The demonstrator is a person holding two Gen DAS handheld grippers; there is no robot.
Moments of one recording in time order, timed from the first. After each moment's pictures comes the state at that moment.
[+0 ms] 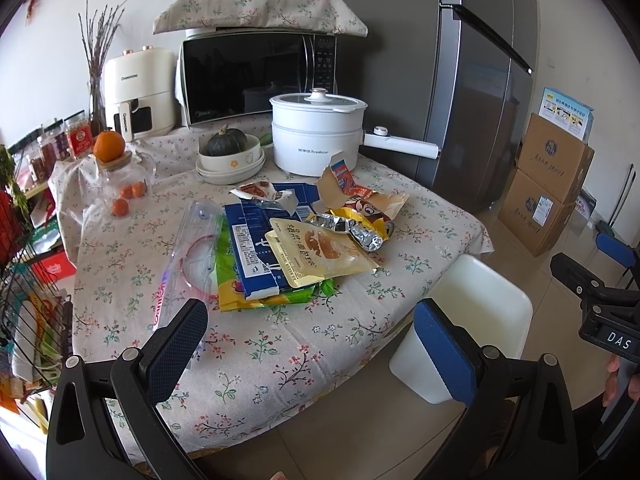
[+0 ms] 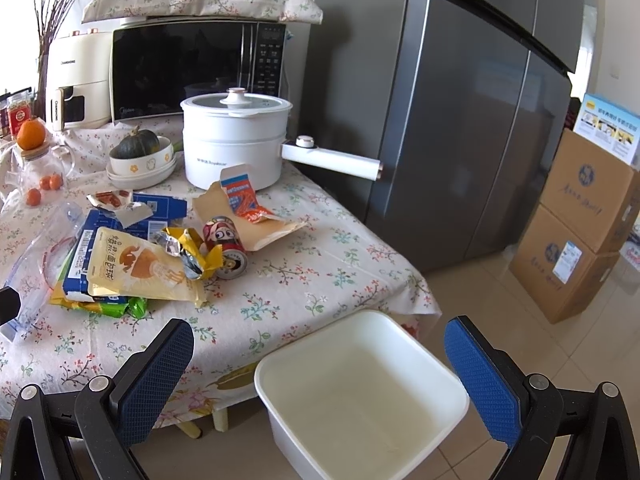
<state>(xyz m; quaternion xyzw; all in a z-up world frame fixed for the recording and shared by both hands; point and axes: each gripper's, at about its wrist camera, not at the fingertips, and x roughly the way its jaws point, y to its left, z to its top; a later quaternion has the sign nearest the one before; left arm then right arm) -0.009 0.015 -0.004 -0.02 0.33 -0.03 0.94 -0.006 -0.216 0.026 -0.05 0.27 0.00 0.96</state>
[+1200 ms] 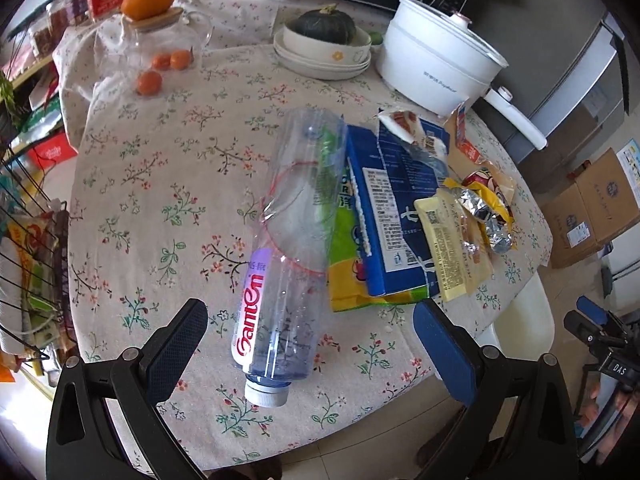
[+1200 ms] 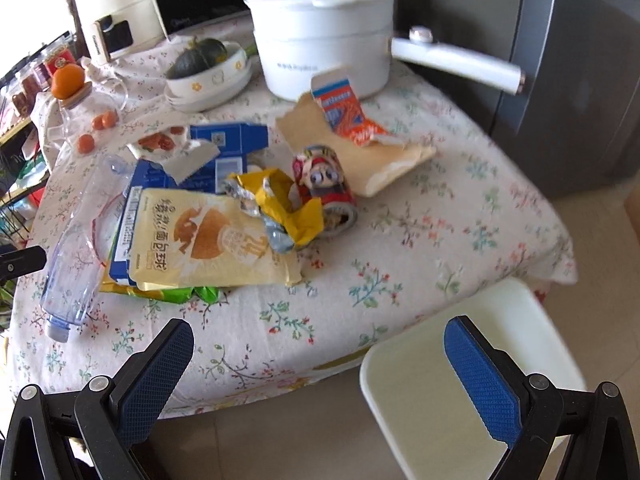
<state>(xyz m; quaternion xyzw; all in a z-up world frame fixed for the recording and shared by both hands) 0.128 0.157 -0.066 -0.14 0.54 0.03 0.83 0.131 -0.177 -0.013 0.01 0.48 0.15 0.87</state>
